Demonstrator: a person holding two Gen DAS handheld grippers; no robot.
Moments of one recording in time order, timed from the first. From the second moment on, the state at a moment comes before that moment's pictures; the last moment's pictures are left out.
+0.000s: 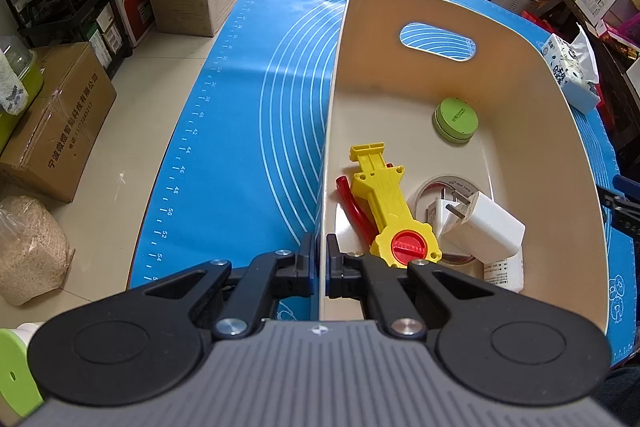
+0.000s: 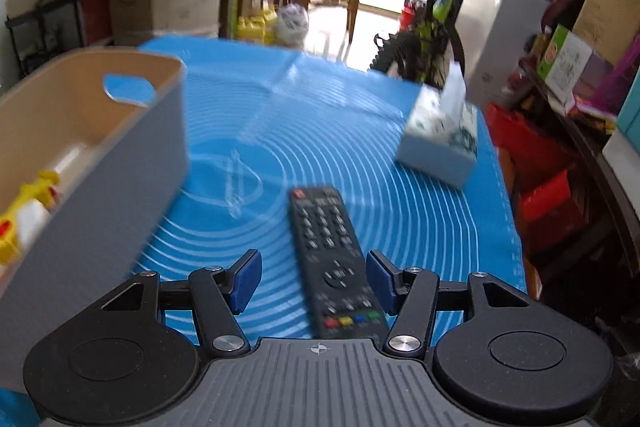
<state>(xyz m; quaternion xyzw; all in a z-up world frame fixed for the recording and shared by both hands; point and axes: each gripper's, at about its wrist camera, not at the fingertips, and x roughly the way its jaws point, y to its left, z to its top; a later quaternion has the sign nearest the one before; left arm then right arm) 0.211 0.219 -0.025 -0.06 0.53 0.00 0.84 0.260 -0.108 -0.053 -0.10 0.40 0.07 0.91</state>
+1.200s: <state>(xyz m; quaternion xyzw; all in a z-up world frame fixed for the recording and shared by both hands) 0.211 0.219 -0.025 -0.06 0.53 0.00 0.85 0.275 -0.105 -0.077 -0.07 0.38 0.07 0.92</state>
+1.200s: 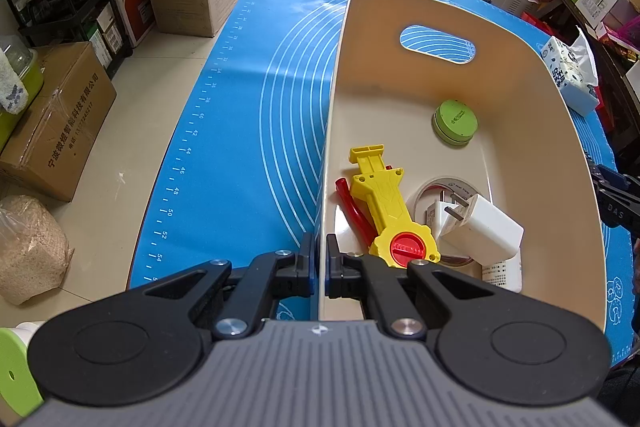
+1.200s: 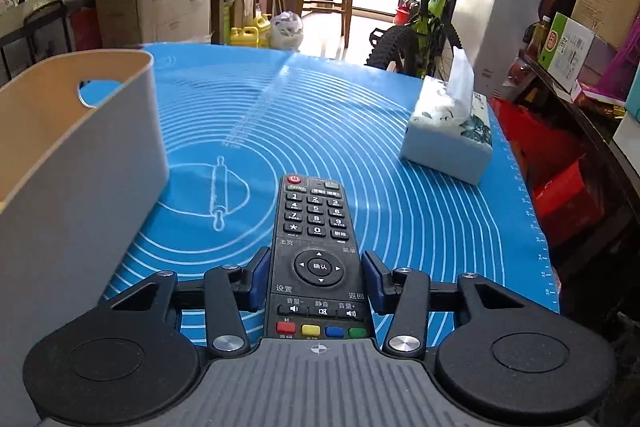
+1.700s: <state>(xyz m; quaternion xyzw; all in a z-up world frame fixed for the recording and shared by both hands) 0.211 0.219 -0.025 -0.06 0.53 0.00 0.85 0.246 -0.064 -0.015 -0.09 0.35 0.08 0.93</state>
